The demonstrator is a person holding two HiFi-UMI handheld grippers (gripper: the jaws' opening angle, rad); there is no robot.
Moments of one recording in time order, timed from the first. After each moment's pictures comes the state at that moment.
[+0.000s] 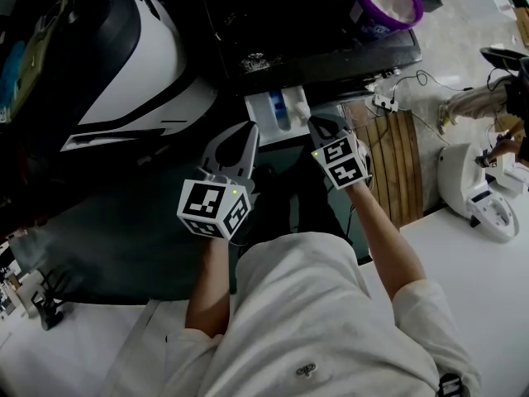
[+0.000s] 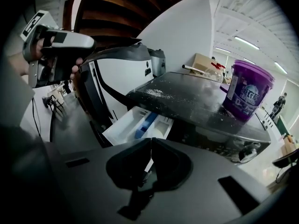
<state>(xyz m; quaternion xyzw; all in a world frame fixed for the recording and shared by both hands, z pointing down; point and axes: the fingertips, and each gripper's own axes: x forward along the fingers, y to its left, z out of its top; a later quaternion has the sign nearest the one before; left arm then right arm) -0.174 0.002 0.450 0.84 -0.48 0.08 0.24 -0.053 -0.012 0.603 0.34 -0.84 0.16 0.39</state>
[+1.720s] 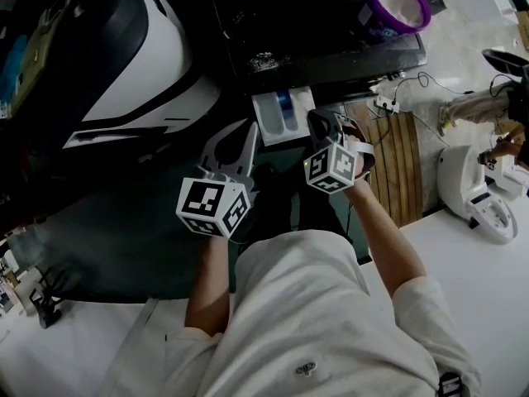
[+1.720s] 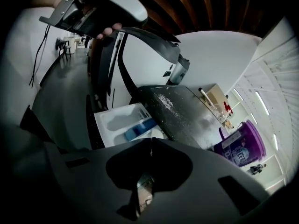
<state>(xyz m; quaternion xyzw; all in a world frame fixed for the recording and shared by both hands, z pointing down) -0.194 -0.001 0.449 0.84 -0.49 0.07 0.24 -0.077 -0.025 0.594 0.31 -0.81 -0.10 0.49</state>
